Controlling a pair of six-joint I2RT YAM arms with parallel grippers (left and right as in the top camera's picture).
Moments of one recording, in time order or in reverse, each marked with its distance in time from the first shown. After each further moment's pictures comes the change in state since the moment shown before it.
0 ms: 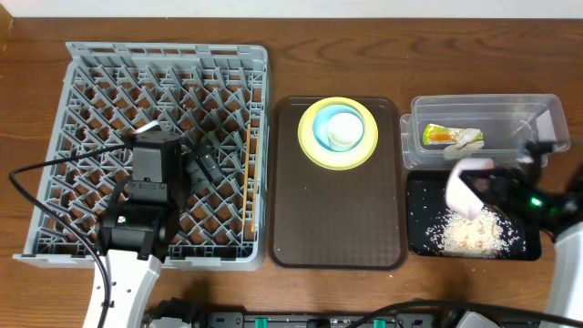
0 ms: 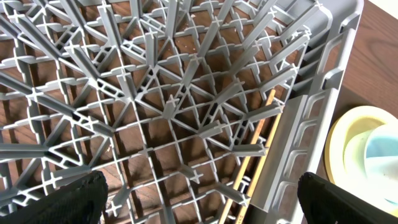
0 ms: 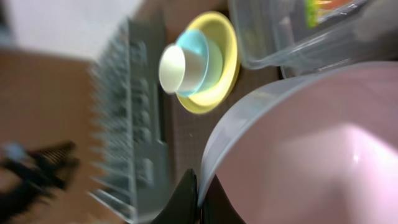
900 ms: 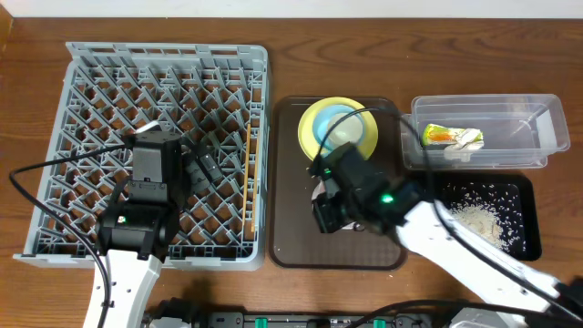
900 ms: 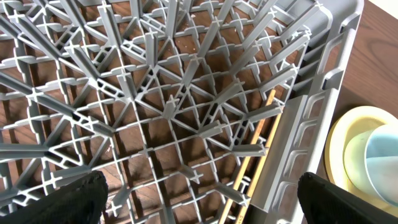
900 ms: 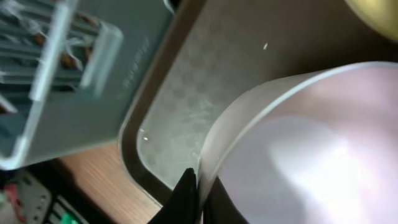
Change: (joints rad) left arm 0.000 0.000 0.000 0.000 0.000 0.000; right arm 1.229 0.286 0.002 0.397 0.666 0.332
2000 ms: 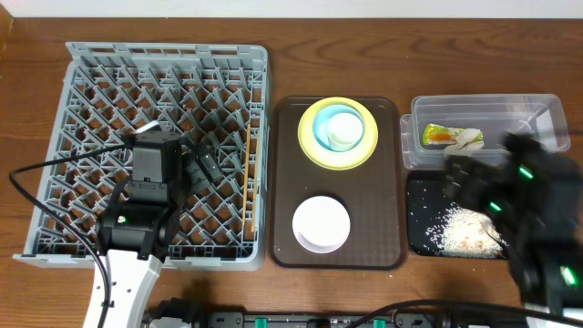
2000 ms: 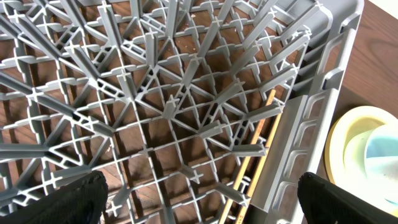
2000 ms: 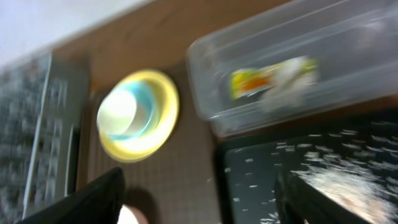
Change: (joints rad) left arm 0.000 0.000 0.000 0.000 0.000 0.000; right arm -0.819 -0.659 0.018 -0.244 0.104 0.022
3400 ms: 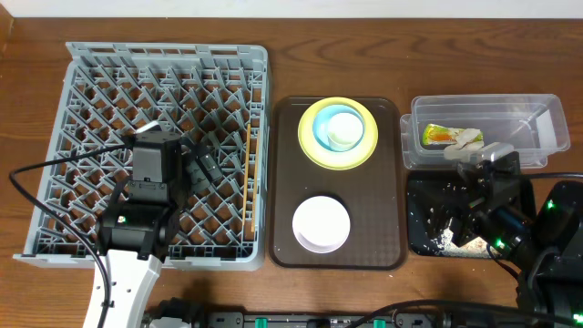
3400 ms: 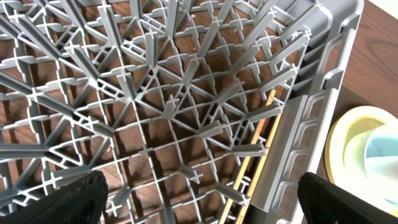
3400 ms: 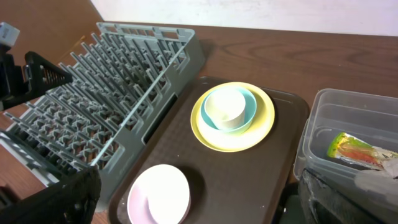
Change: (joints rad) left arm 0.000 0.000 0.000 0.000 0.000 0.000; right arm -0.011 -0.097 0.005 0.019 -0.505 -0.408
